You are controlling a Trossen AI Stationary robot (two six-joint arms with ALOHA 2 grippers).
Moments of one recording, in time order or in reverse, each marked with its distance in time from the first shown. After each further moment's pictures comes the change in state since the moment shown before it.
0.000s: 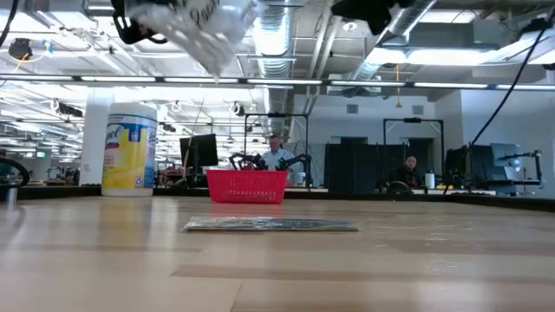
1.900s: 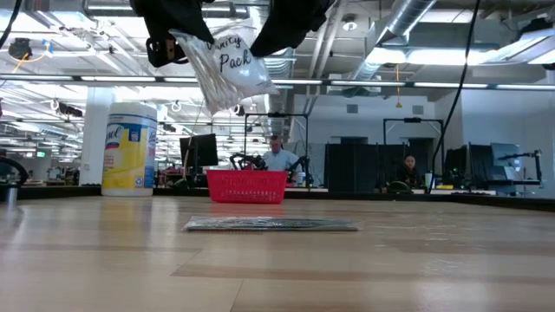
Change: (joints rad) left arm 0.168 0.057 -0.002 0.061 0.122 0.054; right arm 0.001 0.662 0.675 -0.485 0.026 -0.155
